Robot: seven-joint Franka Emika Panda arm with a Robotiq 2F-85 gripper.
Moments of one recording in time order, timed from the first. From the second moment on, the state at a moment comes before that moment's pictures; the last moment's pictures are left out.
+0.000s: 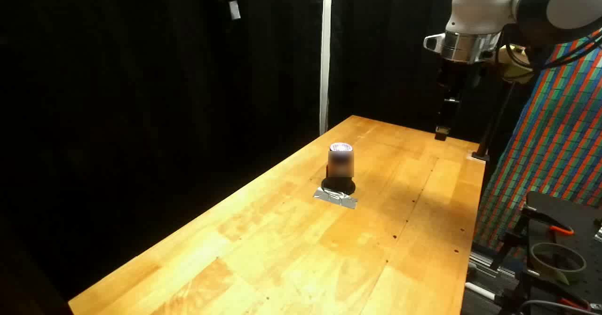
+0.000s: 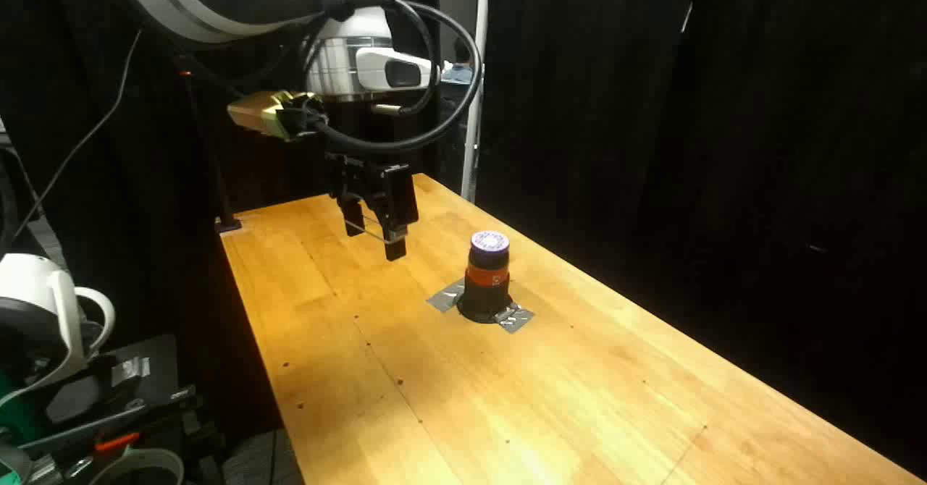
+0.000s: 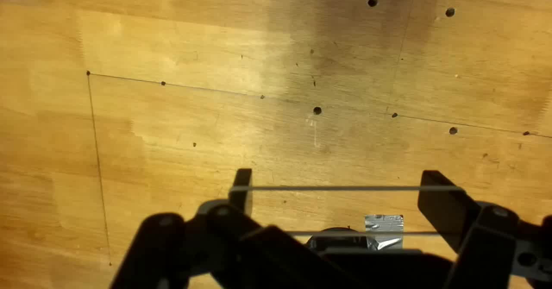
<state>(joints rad) 0.02 -0.24 0.13 -2.49 -0.17 2.27 0.08</state>
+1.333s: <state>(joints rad) 0.05 0.31 0.13 -1.93 0.07 2.35 -0.27</state>
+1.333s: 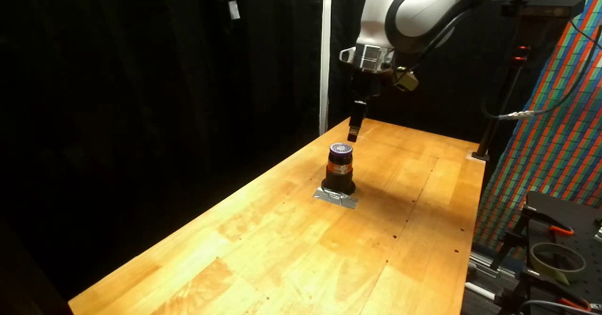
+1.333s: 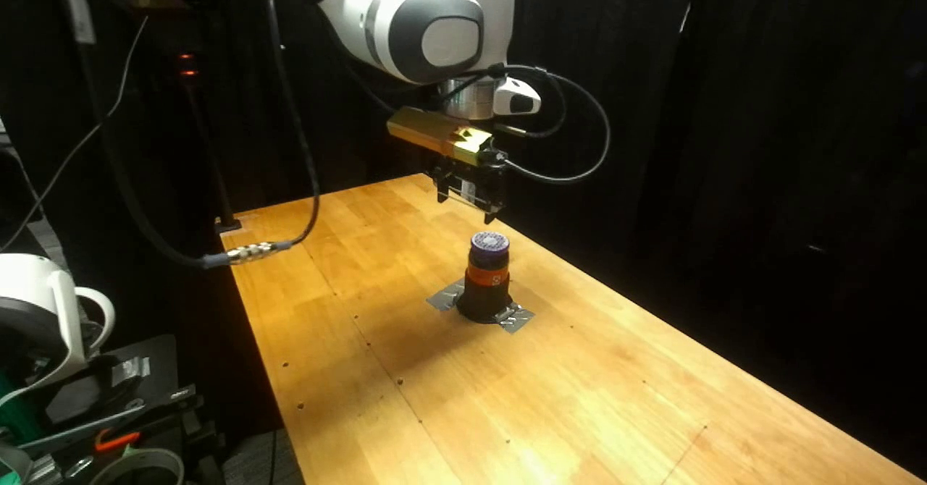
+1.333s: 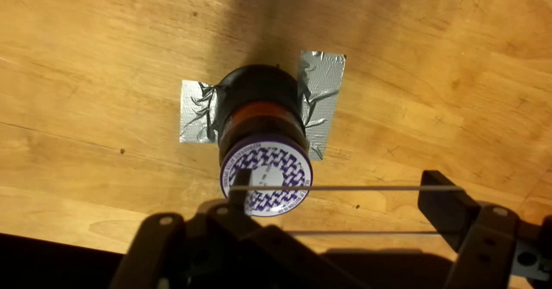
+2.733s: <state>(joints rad) 0.07 1.00 0.09 -0.91 0.00 1.65 -0.24</state>
